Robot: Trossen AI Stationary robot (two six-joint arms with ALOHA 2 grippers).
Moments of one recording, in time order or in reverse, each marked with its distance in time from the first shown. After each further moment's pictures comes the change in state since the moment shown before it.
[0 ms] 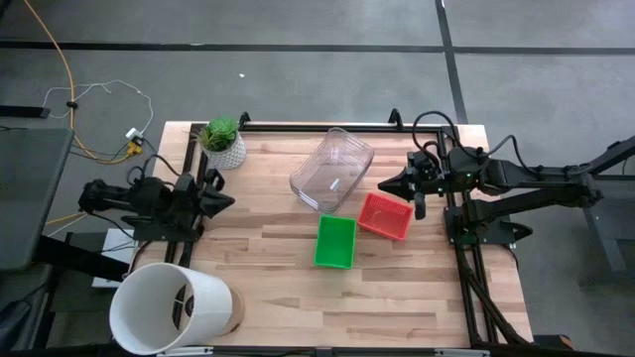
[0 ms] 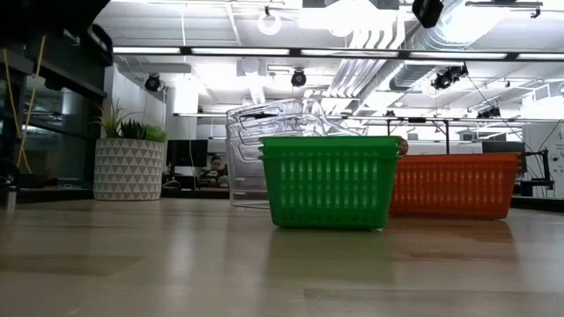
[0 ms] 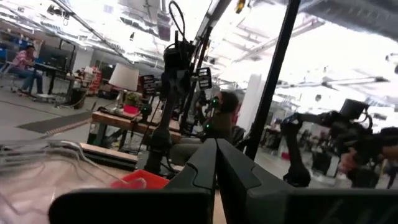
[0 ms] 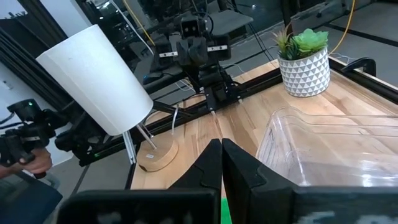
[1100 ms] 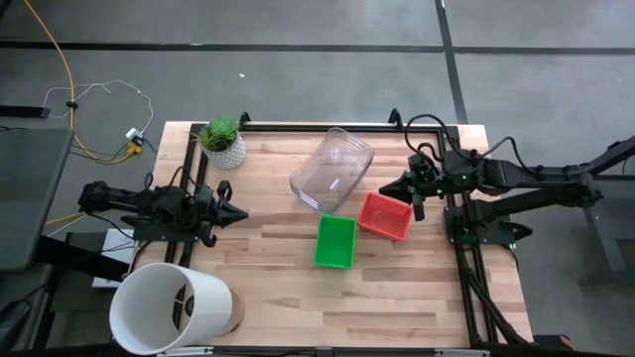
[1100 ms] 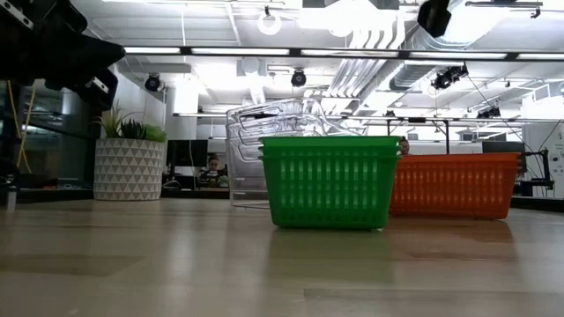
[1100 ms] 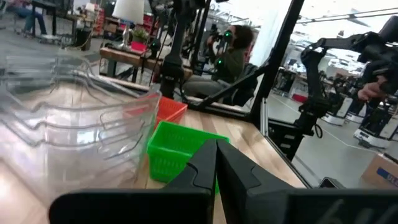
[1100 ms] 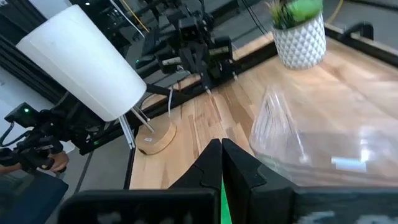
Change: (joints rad) left arm 0.008 -0.019 -0.109 -0.187 0.034 -0.011; right arm 0.000 0.000 0.000 -0.087 -0.004 0.064
